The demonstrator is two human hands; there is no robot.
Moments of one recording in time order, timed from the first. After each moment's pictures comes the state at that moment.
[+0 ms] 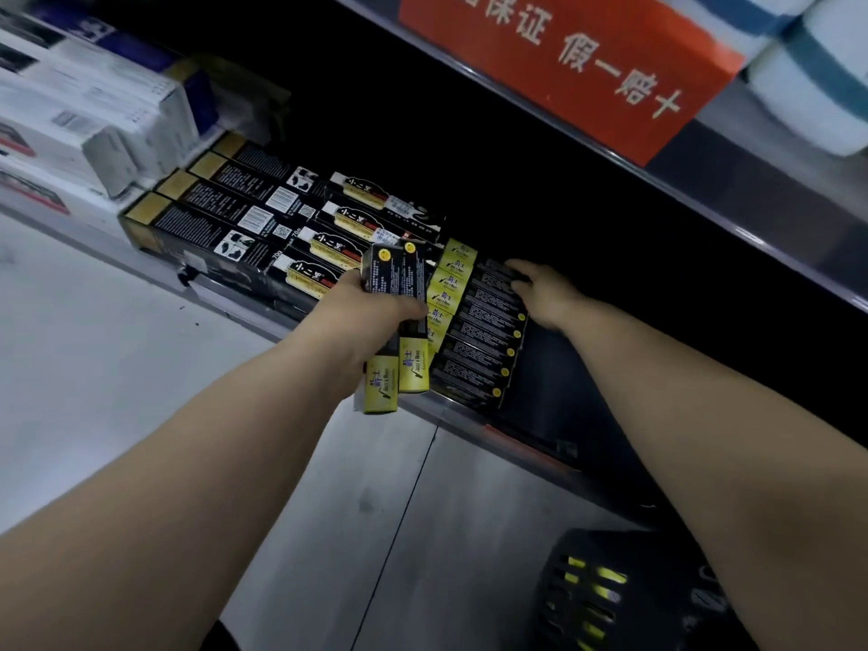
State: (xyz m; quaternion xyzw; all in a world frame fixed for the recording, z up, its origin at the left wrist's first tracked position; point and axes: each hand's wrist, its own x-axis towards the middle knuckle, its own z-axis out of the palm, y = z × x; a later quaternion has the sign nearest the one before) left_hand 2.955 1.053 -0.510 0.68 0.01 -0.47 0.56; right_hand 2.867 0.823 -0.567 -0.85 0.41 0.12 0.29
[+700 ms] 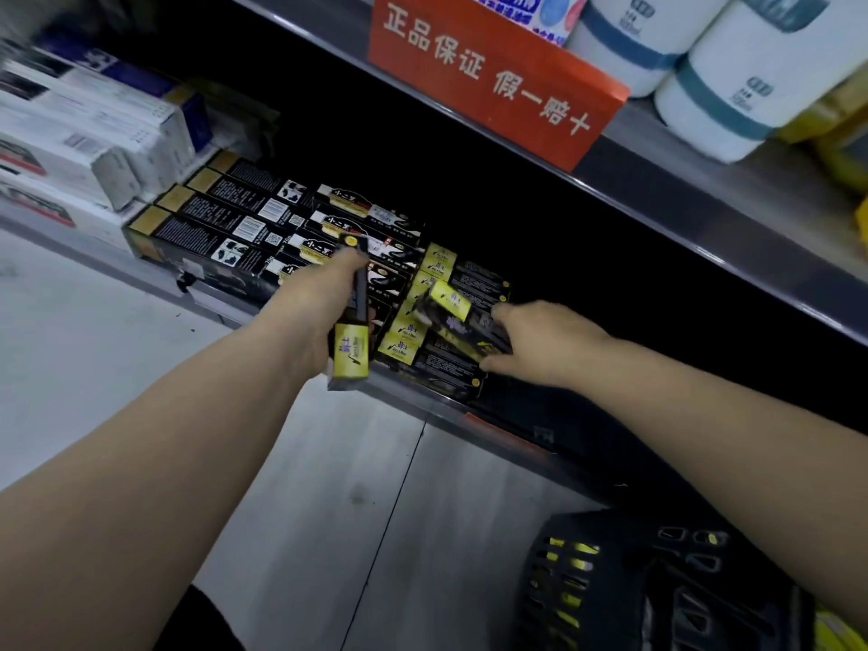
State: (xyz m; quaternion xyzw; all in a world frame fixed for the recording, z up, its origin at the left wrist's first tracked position) left_hand 2.961 1.063 -0.487 0.66 0.08 -0.45 0.60; right_hand 2.817 0.907 -0.472 -0.94 0.23 0.26 0.02
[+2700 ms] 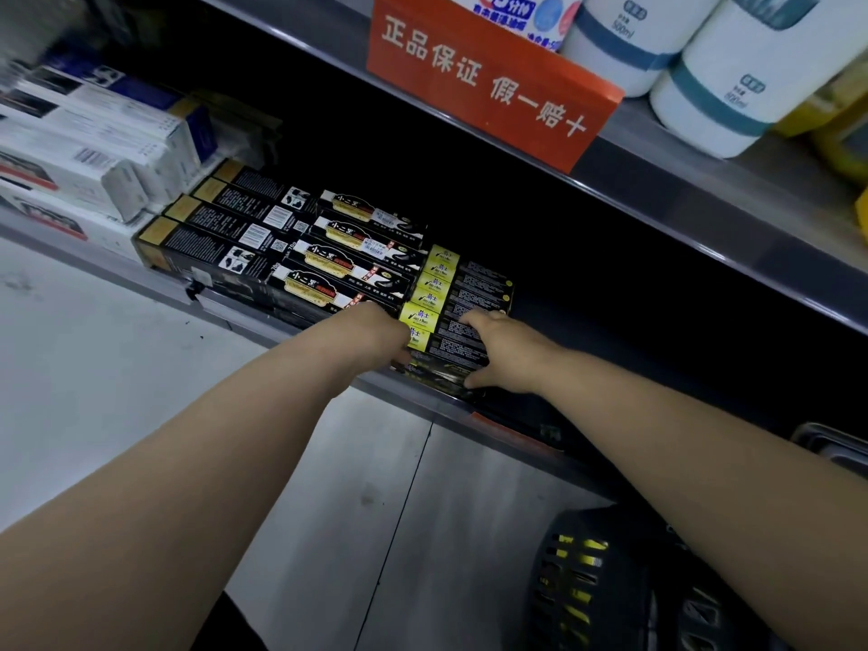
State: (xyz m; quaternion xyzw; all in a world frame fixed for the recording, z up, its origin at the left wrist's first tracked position) left_hand 2.942 1.057 -0.480 0.78 -0.17 -0.52 0.30; right_hand 2.827 0.912 -0.517 -0.90 0.28 0.26 0.18
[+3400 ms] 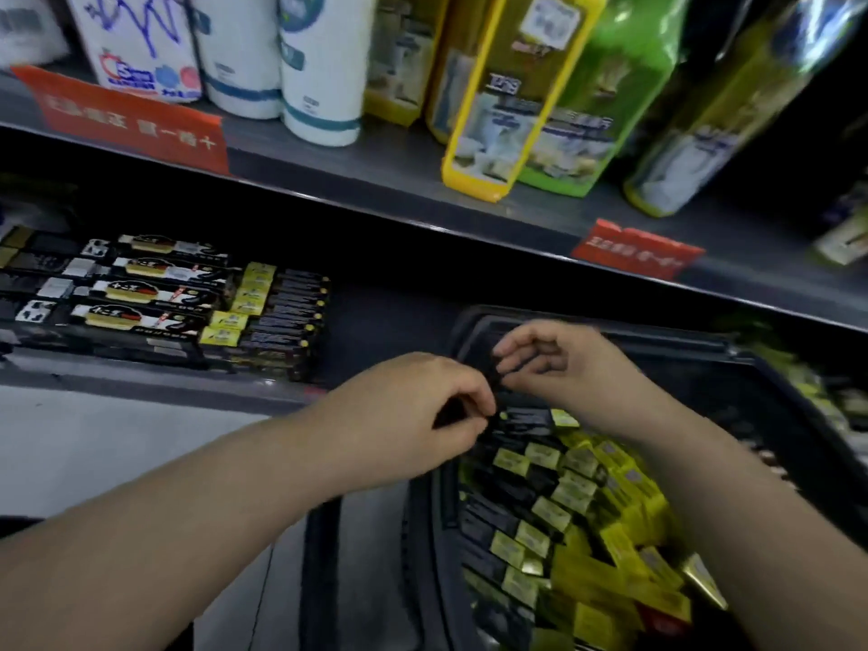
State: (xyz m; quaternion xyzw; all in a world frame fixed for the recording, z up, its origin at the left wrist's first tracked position) left_hand 2.727 1.053 -0.364 0.58 -0.71 -0.28 0.27; right_hand 2.561 0.934 -0.350 -0.81 0.40 -0.06 0.42
